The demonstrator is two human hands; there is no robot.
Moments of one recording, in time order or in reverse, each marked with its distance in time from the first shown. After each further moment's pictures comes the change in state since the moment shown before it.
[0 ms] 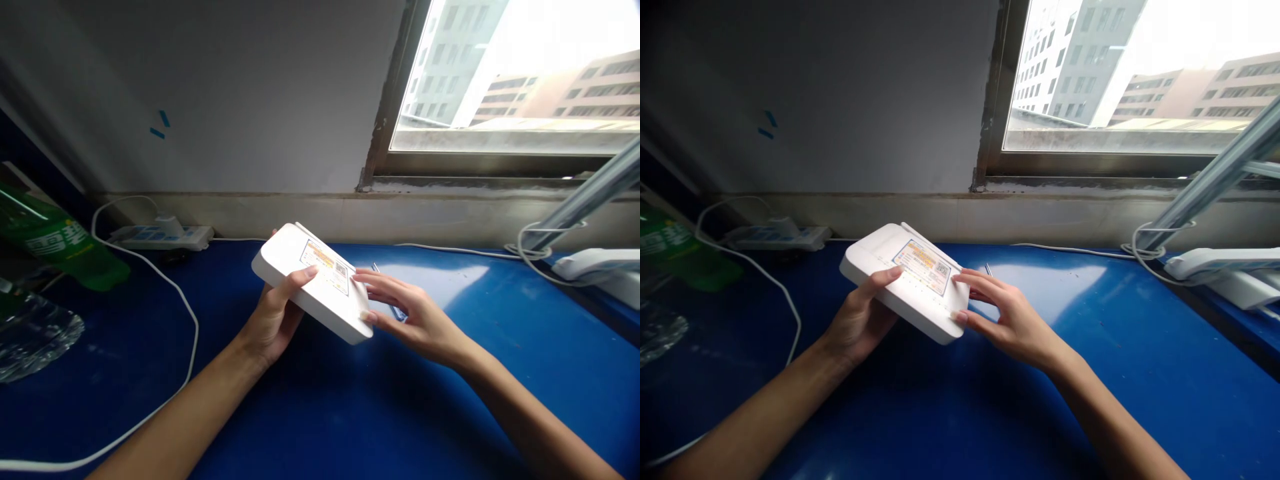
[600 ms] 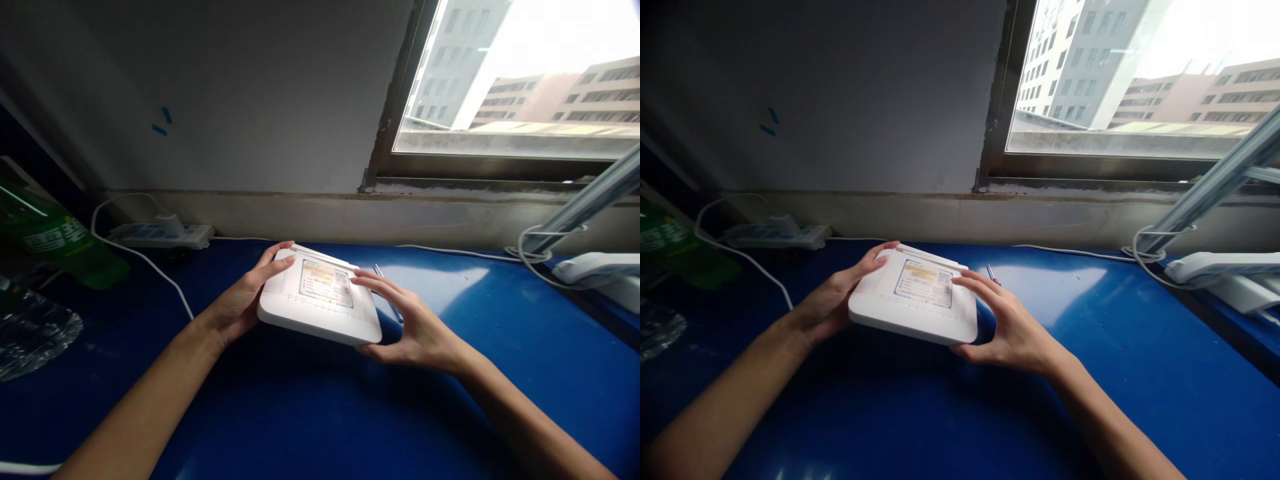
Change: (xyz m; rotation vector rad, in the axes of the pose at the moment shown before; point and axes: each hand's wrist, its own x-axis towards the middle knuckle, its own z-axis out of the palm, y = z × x) left_hand 0.014 0.040 -0.033 0.264 0.022 -0.243; right_hand -0.005 0.013 0.005 -0.331 -0.084 -0.071
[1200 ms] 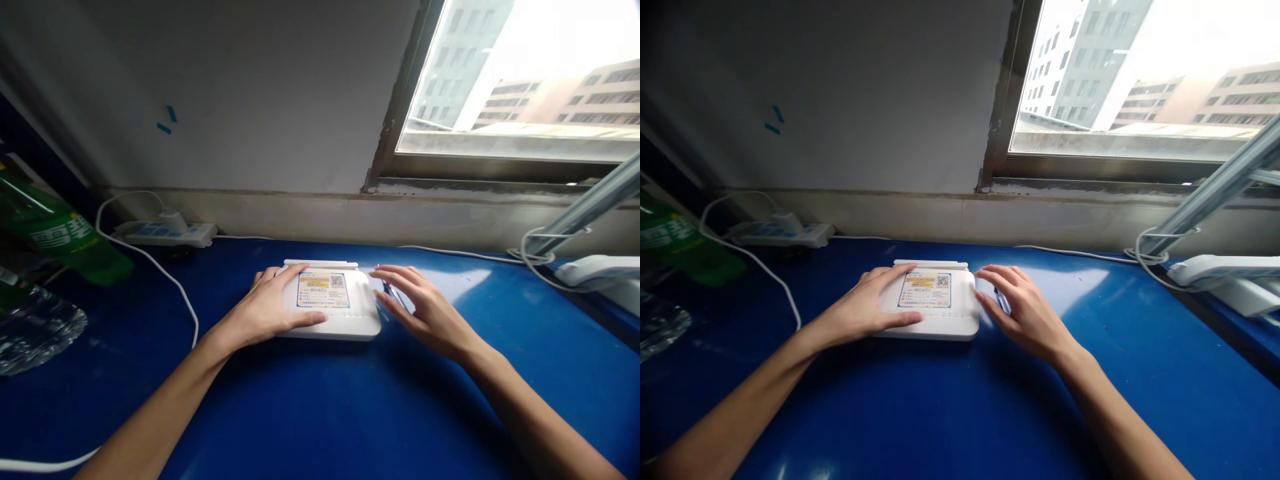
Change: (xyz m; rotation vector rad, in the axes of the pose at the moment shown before) left_hand 0.004 -0.026 -0.023 1.367 0.059 0.186; right_hand 0.002 0.013 -0.014 -0.325 0.154 -0.017
